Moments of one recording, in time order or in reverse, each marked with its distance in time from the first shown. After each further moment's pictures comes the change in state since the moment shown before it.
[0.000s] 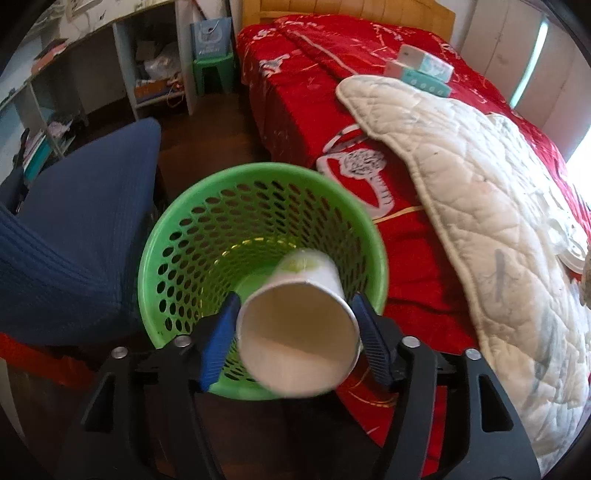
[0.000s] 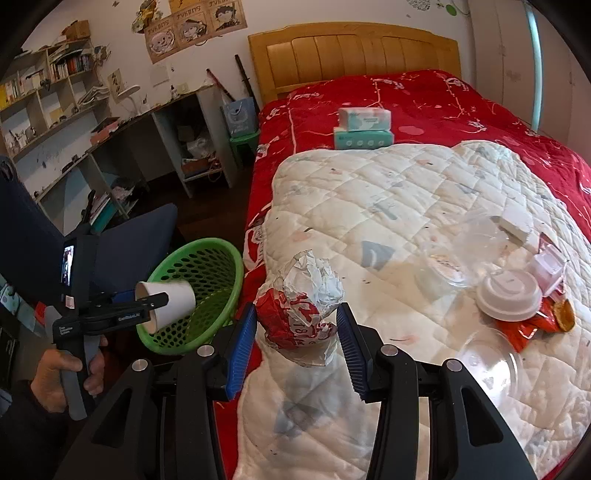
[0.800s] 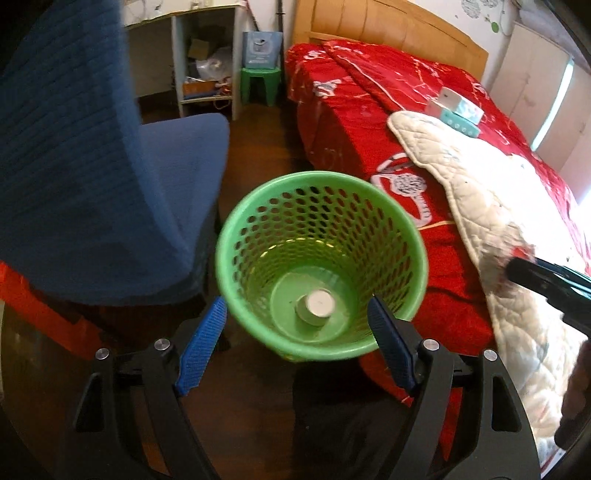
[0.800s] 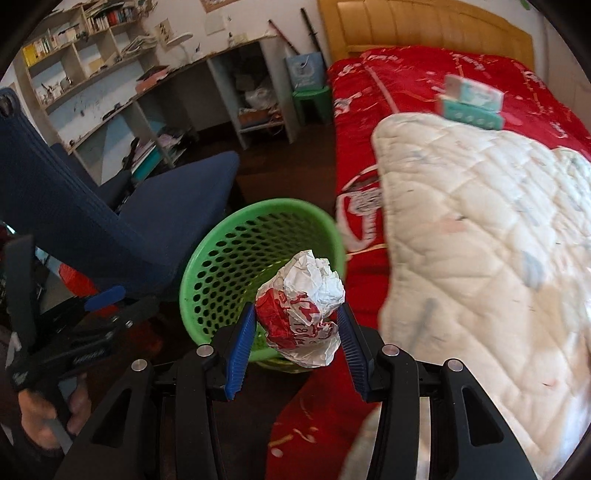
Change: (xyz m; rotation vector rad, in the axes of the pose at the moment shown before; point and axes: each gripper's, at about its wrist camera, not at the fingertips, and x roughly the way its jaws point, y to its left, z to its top) left arm -0.060 0.069 -0.044 -0.139 -0.094 0.057; right arm 0.105 0.104 0.011 -0.132 0.173 0.178
